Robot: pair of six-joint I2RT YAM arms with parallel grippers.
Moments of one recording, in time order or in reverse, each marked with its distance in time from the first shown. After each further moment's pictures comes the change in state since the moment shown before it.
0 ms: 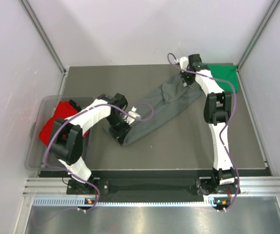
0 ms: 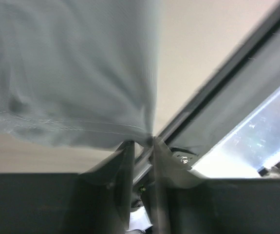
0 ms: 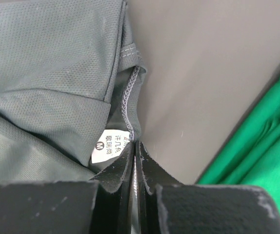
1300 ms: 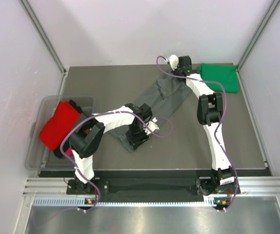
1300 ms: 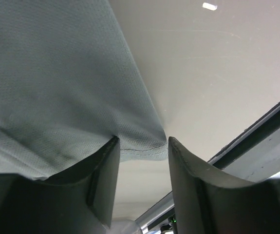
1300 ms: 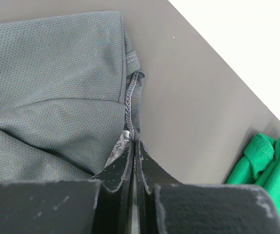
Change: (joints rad) left arm -0.308 0.207 0.049 0.195 -0.180 -0.038; right arm 0.089 0.102 0.056 0.312 0.108 -0.086
